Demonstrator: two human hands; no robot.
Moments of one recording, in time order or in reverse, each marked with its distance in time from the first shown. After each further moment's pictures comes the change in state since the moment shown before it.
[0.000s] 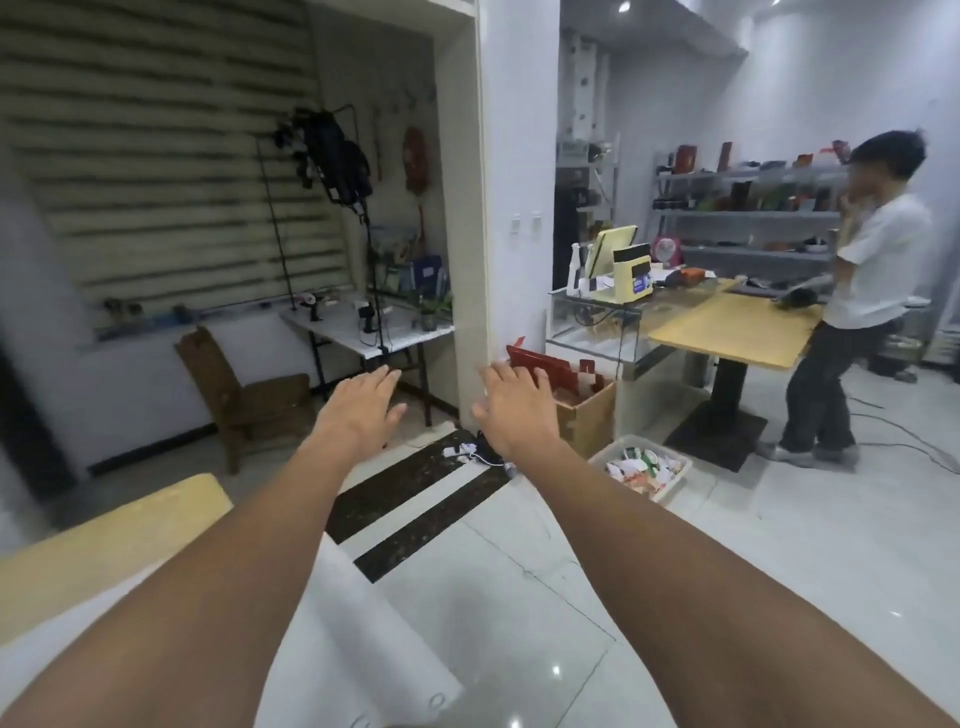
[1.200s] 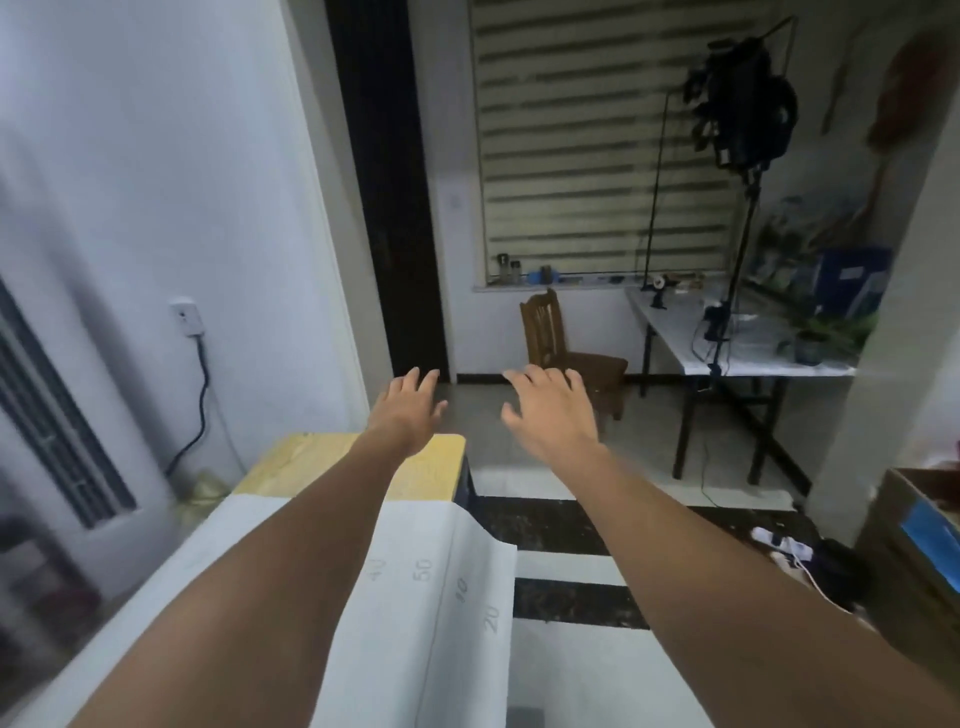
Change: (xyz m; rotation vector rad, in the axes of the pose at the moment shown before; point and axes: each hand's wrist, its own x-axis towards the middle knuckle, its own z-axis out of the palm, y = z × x) left_hand 0.115 -0.169 0.077 0.204 -0.109 -0.936; right_hand 0.295 -0.105 0.176 0.410 -0.106 -0.787
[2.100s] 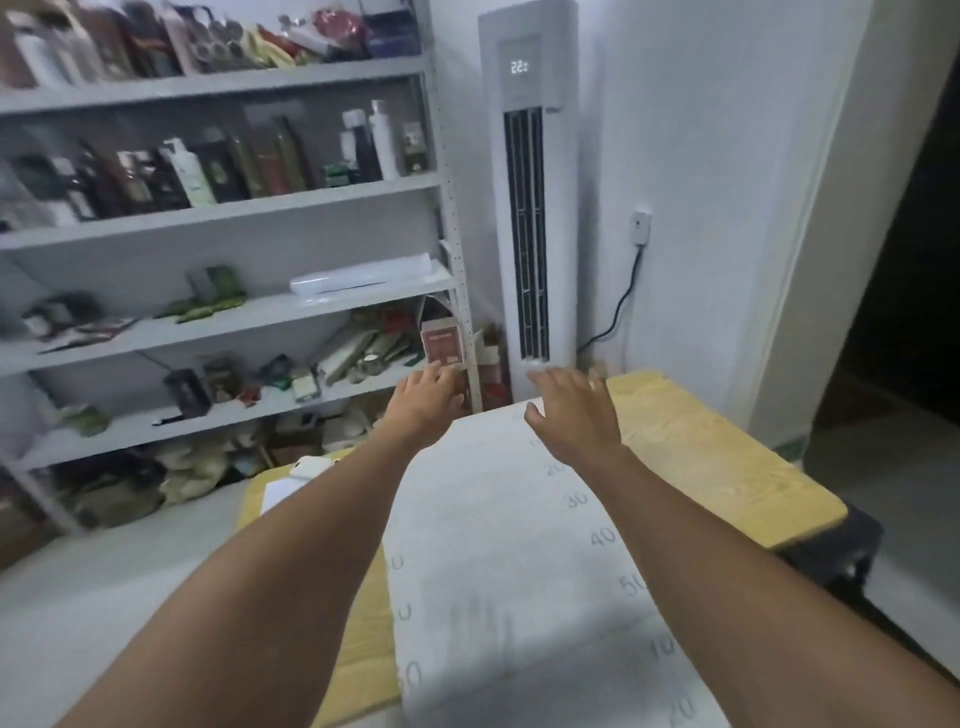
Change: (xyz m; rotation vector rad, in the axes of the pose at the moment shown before) left_hand -0.126 -0.091 -0.001 0.203 -0.032 -1.072; right_hand 0.093 -0.146 0.121 0.555 -0.117 -0.978
